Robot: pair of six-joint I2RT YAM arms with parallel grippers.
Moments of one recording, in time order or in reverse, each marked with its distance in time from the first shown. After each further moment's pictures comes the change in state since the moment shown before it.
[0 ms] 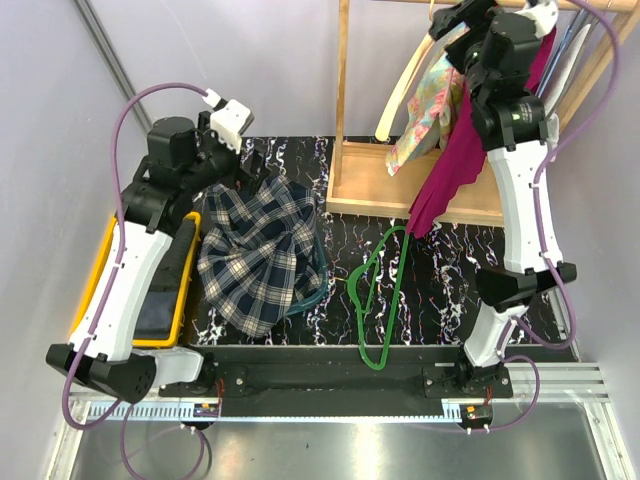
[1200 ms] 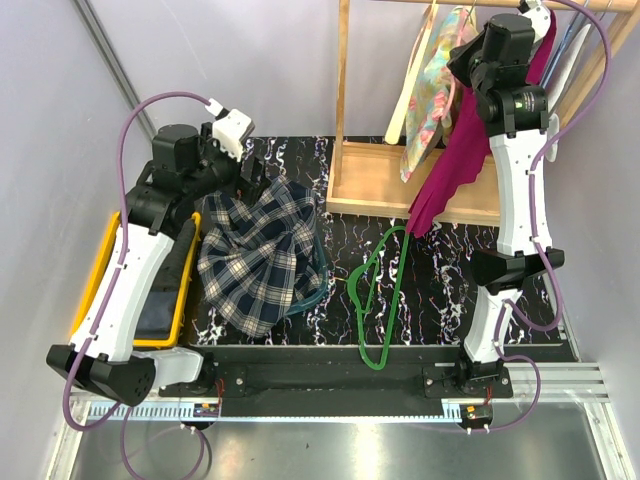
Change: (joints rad) left arm 0.010 -0.024 -0.059 -0.029 0.023 -0.035; right arm -0.079 0.159 0.196 -0.287 -0.065 -0.050
